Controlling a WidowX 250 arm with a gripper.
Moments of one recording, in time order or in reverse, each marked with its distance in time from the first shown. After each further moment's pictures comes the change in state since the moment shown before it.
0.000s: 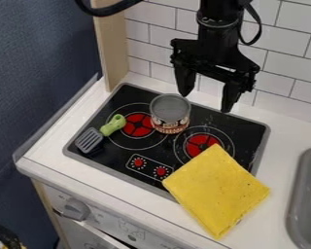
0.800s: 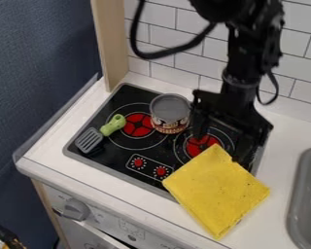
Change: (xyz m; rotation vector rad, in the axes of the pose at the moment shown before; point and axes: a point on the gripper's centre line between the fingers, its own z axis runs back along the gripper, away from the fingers) arm -0.016 -0.032 -0.067 0.033 0.159 -0.066
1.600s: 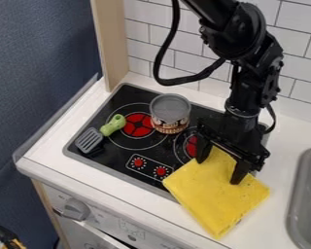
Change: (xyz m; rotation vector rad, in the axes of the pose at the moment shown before) arm 0.004 -0.007 -0.044 -0.001 0.057 -0.034
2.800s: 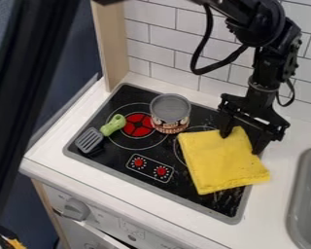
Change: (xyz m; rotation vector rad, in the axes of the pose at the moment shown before) arm 0.076 0.015 -0.007 0.001 -0.053 0.038
